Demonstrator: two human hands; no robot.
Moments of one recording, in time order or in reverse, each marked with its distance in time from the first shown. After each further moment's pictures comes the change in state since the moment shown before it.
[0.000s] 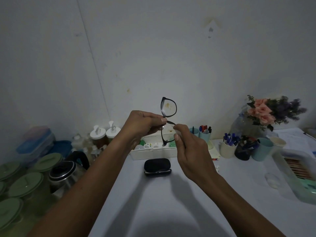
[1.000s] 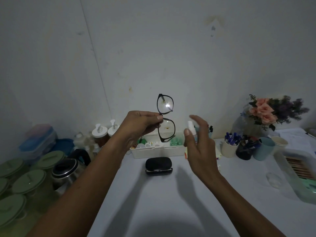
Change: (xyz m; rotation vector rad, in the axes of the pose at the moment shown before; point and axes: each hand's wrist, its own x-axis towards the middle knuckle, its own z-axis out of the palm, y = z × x) left_hand 0.004 -0.009 -0.015 -0.112 -0.035 -0.020; right_hand -0.003 0.004 -0.005 0.321 0.119 0.210
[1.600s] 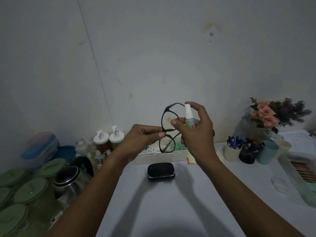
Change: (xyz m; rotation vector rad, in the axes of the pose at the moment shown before) left_hand -0.001 -0.024 -0.006 0.160 -0.140 0.135; right_hand 0.048 -0.041 0.008 0.408 0.052 0.233
